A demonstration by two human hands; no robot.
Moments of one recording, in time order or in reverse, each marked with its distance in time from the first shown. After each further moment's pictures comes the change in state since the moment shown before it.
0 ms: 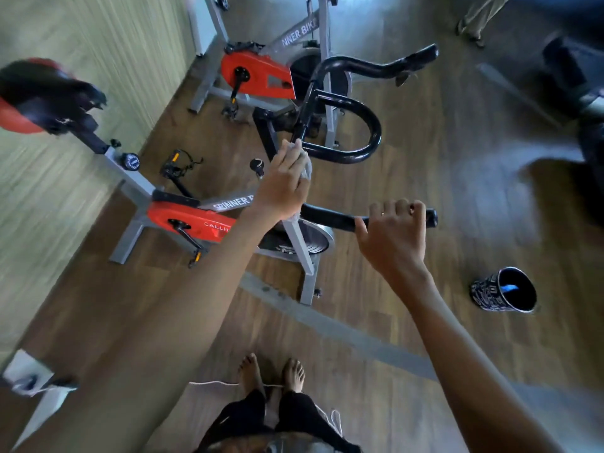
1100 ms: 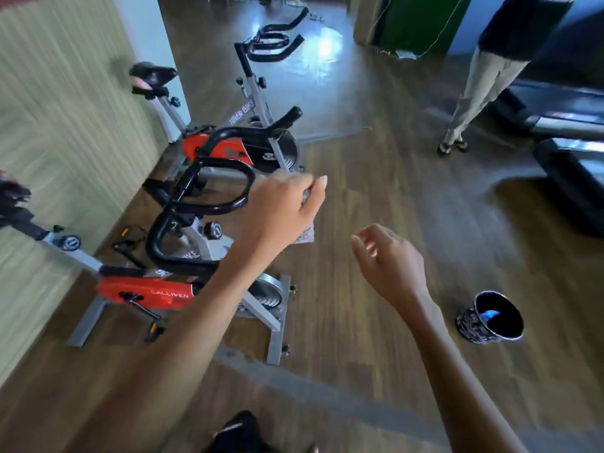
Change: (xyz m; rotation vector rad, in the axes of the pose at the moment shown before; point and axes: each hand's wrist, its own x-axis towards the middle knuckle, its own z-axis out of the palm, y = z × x) left_hand 0.046 0.281 0.046 0.191 0.481 0.438; right_hand -0.040 0.246 0.025 0.818 0.091 0.198
